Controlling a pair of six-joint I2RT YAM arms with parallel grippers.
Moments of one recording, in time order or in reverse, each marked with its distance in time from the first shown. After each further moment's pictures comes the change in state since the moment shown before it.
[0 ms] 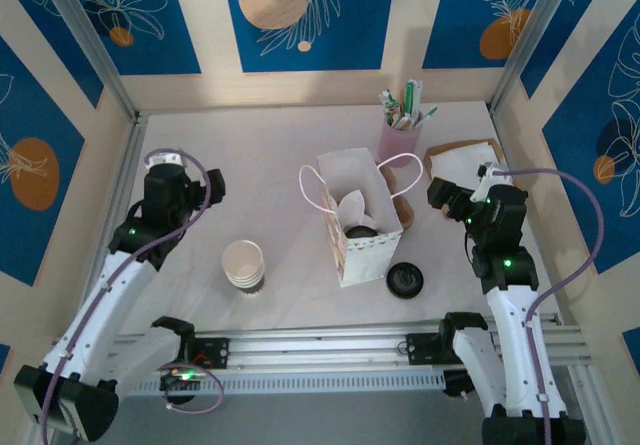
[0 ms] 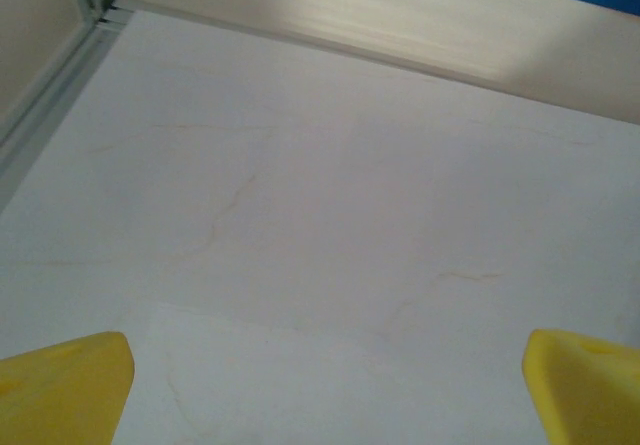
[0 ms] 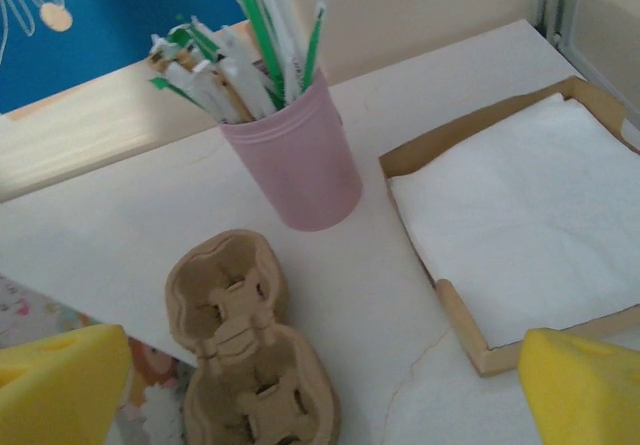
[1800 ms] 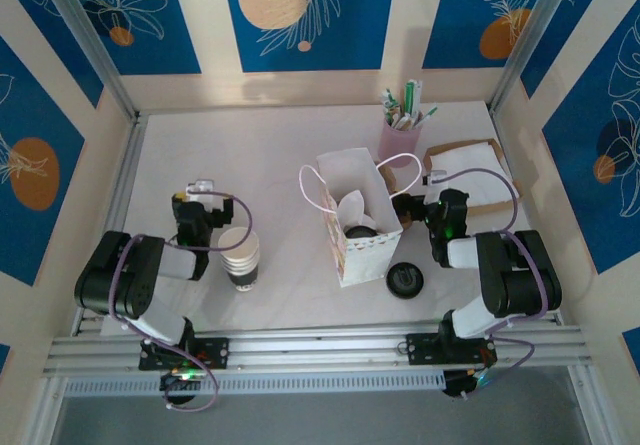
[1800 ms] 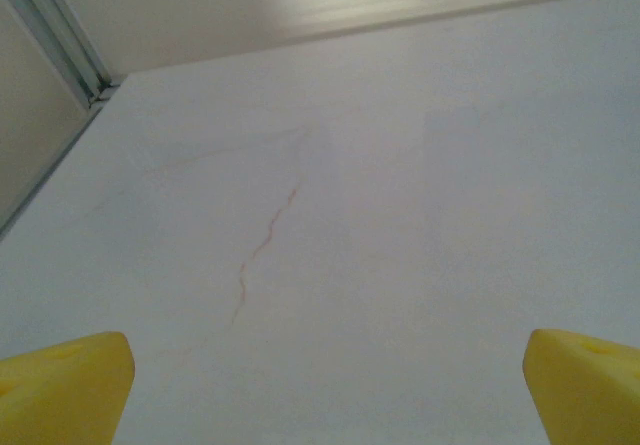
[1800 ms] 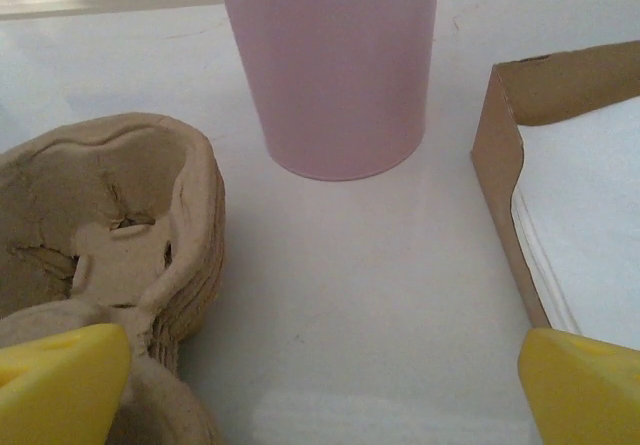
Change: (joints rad) left arm 0.109 0.655 -0.555 1.446 0.027 0.462; right arm 0.097 0.854 -0.320 1.181 -0.056 -0.248
